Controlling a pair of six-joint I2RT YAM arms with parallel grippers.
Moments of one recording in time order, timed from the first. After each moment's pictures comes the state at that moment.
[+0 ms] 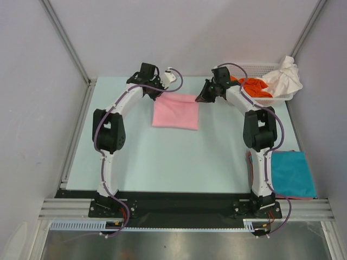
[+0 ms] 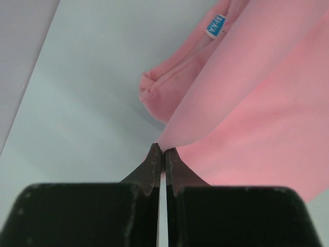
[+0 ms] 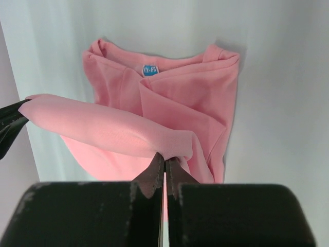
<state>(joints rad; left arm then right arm) -0.30 2.19 1.96 -0.61 0.24 0.70 0.27 2.24 1.92 -0.49 -0.37 0.60</state>
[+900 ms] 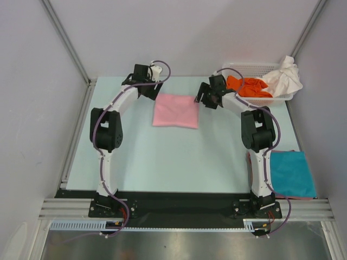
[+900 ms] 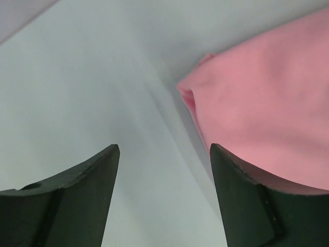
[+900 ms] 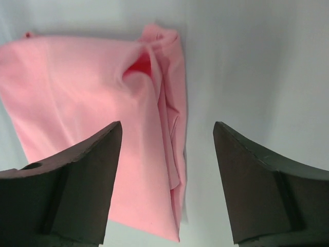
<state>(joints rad) -0.25 2.24 1.94 -0.44 0.04 0.32 0.30 2.25 1.78 -0.29 -0.08 0.61</state>
